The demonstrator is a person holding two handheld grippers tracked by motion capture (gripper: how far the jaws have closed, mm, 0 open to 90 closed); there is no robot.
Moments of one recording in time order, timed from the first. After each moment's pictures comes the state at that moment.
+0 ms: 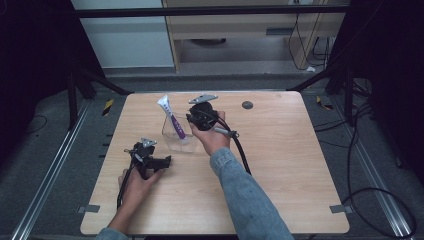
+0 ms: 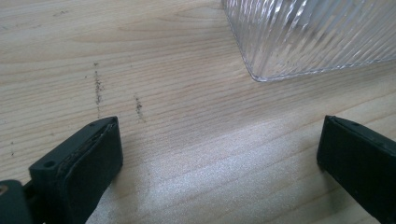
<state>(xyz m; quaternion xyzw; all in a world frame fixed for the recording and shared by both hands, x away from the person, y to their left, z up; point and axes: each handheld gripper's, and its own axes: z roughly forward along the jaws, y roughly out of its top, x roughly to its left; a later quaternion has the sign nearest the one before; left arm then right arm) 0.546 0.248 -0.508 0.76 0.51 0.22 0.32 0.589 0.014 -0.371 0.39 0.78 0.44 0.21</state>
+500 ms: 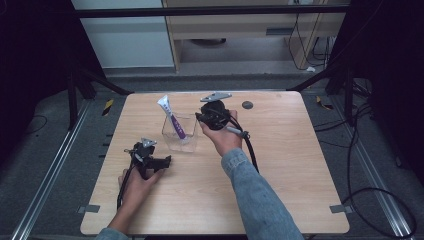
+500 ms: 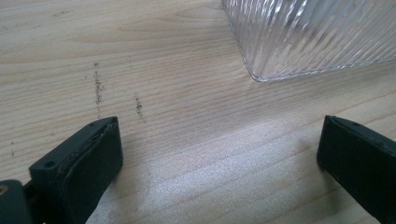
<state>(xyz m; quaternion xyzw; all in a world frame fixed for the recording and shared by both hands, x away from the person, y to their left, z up) 0.546 0.248 -0.508 0.76 0.51 0.22 0.32 0.578 -0.018 -0.355 0.40 0.78 0.44 0.21</state>
